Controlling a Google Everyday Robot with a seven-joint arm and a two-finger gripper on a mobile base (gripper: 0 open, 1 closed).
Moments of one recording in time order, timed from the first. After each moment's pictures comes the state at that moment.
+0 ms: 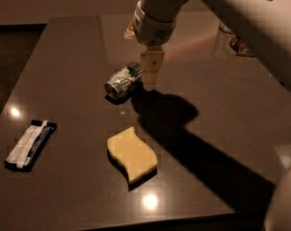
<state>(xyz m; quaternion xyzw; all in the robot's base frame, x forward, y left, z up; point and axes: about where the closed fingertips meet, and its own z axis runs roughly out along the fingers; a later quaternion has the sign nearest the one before) 0.602 -0.003 0.925 -0.79 0.58 0.02 0.19</state>
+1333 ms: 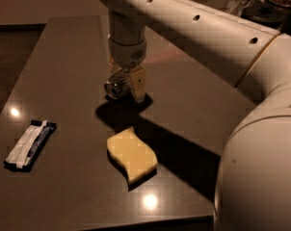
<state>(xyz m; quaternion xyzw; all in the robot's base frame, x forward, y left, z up) 0.604 0.029 0.850 -0.88 0.48 -0.02 0.06</state>
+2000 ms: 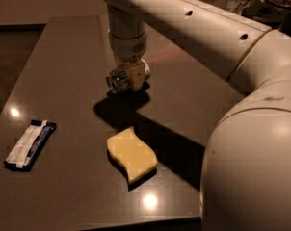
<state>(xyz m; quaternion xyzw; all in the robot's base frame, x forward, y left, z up) 0.618 0.024 0.859 -0.88 0.47 -0.04 0.04</state>
